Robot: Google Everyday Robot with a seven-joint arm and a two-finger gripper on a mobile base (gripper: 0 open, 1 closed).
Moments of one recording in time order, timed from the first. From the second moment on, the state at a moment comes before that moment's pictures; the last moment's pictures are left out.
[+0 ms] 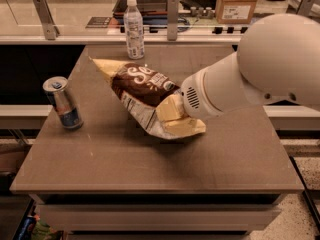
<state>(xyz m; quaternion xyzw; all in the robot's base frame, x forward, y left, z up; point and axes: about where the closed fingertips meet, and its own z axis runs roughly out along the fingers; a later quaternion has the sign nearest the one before) 0.477 -0.026 0.898 -0.25 0.90 0.20 0.31</state>
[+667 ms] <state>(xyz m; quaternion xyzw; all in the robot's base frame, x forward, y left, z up) 0.477 -0.025 0.898 -0.25 0.90 0.20 0.31</state>
